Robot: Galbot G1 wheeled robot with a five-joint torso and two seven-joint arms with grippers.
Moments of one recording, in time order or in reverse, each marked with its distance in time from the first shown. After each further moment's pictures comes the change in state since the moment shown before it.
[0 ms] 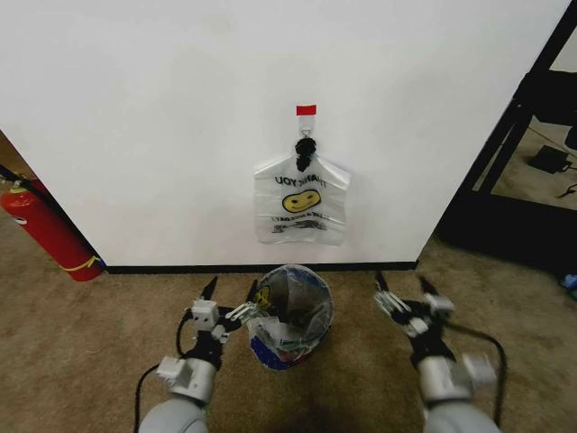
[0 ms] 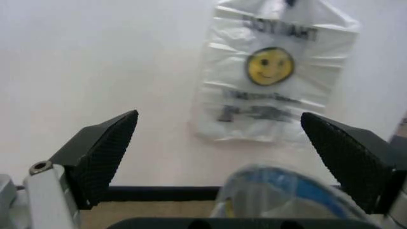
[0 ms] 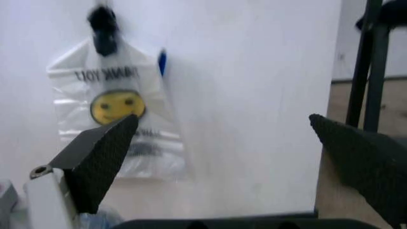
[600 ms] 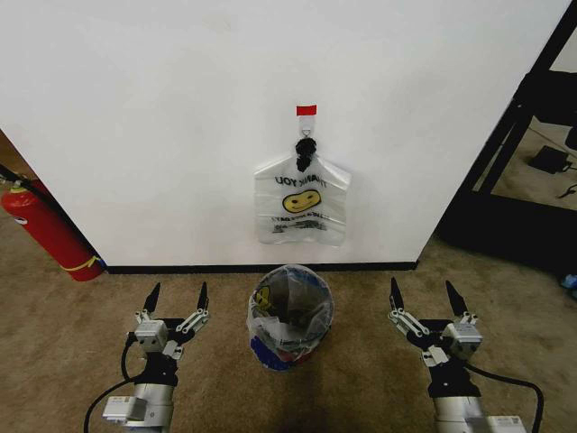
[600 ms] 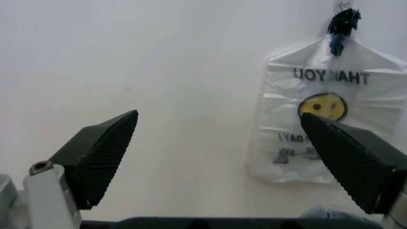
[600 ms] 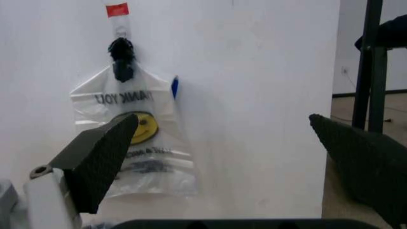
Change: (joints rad) left arm 0.116 -0.071 -0.147 -0.049 0.118 -0.145 -0.033; right arm -0.090 0.016 -0.005 0.069 -0.006 0.064 -0.021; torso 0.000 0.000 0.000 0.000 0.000
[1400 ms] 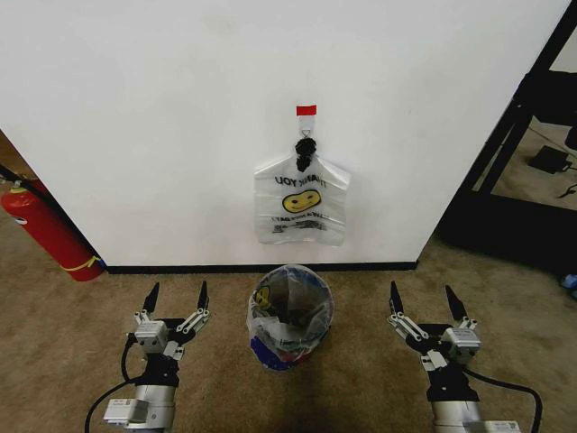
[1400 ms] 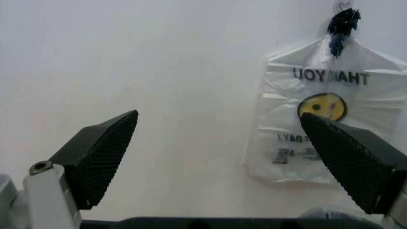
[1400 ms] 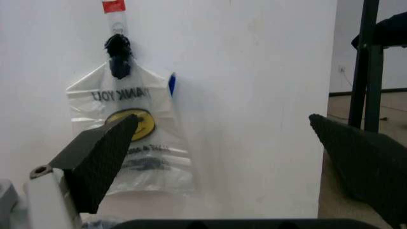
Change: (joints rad) left arm -0.003 -0.001 0.006 -0.002 0.001 0.008 -0.004; right arm 0.002 0.003 -0.002 -0.007 -0.005 -0.002 0.007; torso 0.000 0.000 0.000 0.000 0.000
